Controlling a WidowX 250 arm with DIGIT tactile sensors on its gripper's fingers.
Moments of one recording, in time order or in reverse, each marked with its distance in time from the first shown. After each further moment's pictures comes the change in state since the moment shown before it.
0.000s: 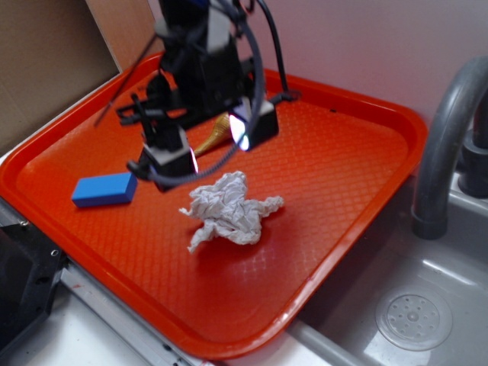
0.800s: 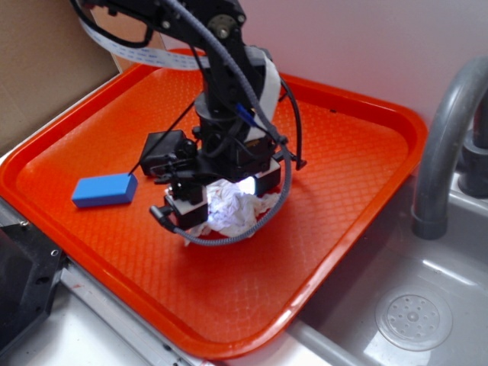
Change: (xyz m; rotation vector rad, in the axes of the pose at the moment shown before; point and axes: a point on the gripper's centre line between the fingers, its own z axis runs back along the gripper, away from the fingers) arm -0.013 0.002 -0.059 -0.081 0.169 0.008
